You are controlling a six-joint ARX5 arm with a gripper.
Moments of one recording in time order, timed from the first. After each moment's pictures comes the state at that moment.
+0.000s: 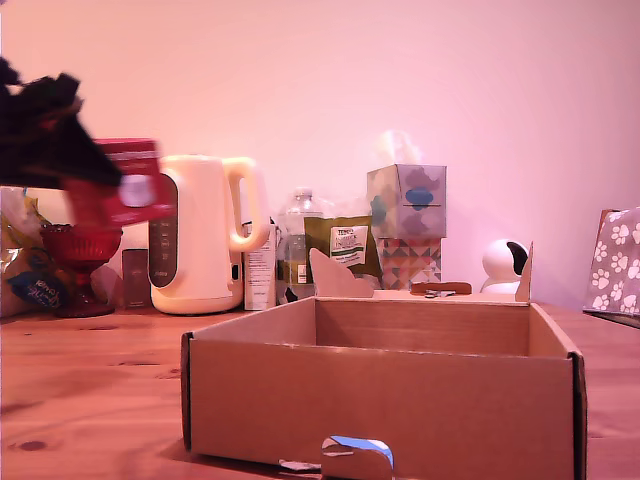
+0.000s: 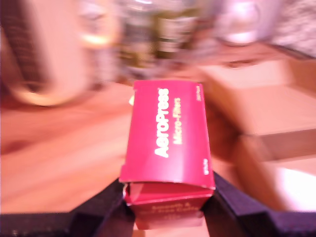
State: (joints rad) arm -0.33 1.07 0.44 0.32 0.27 -0.03
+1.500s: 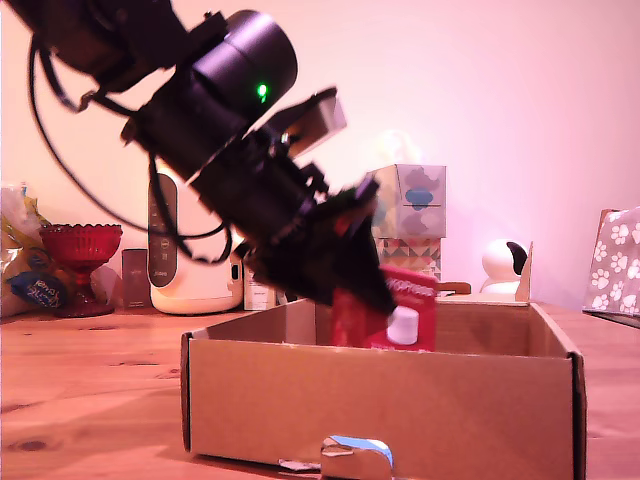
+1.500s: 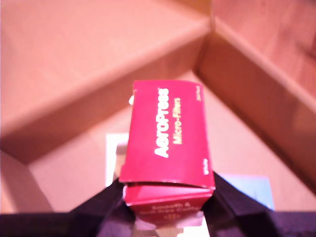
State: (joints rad) arm -0.77 1.74 1.01 -0.04 0.30 0.03
